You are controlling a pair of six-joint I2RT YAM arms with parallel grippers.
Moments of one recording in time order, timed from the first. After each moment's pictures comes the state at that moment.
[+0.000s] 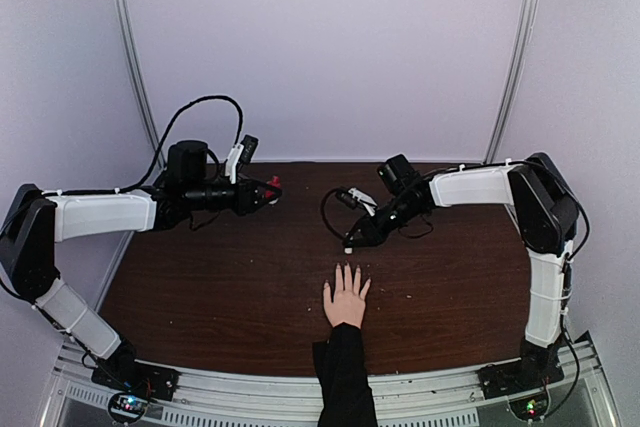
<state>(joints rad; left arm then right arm) -0.51 1.53 0.93 0.26 0.59 -0.20 0.57 2.03 1.41 -0.39 -0.71 -0.21</state>
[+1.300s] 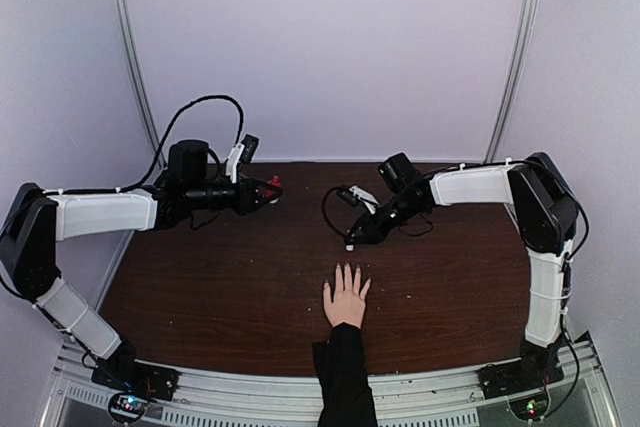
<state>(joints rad) -0.51 1.53 0.94 0.26 0.58 -0.20 0.56 2.04 1.42 -0.38 -0.68 -0.20</state>
